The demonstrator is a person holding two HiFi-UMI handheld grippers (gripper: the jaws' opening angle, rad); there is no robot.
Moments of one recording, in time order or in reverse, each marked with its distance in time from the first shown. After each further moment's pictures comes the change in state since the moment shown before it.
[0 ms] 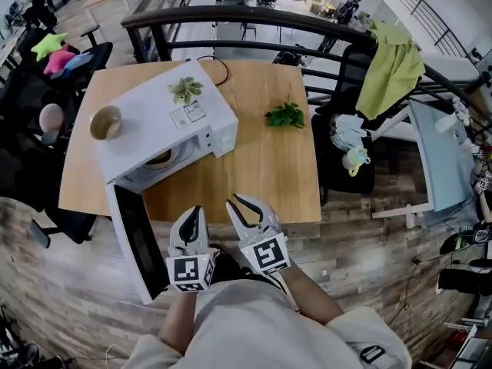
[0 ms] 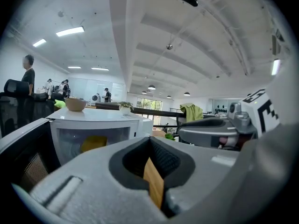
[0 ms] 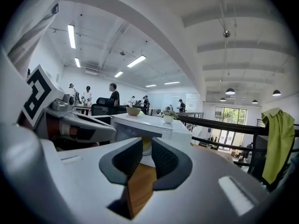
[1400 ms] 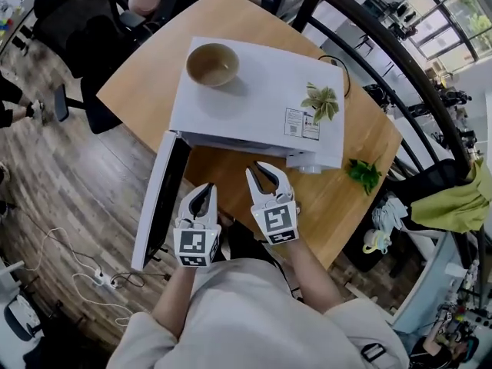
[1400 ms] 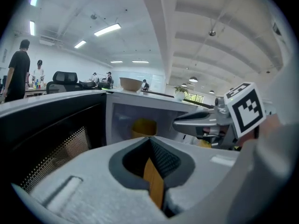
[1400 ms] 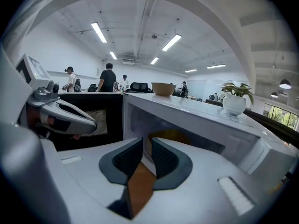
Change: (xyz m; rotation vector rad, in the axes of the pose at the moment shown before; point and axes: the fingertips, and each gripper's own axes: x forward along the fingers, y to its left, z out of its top) left arm 0.004 0.140 -0.063 -0.232 0.102 0.488; right arm 0.196 0.056 -0.040 -0.171 0.172 0.510
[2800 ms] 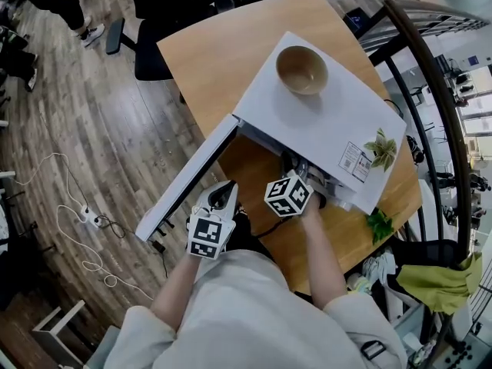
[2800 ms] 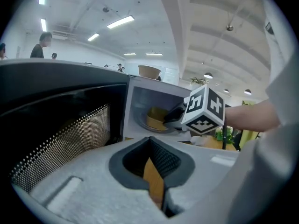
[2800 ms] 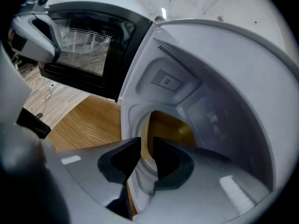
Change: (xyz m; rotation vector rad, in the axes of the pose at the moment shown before) left arm -0.010 0.033 -0.041 -0.099 0.100 0.130; right arm 0.111 -0.014 -0.058 -0.641 0.415 0.053
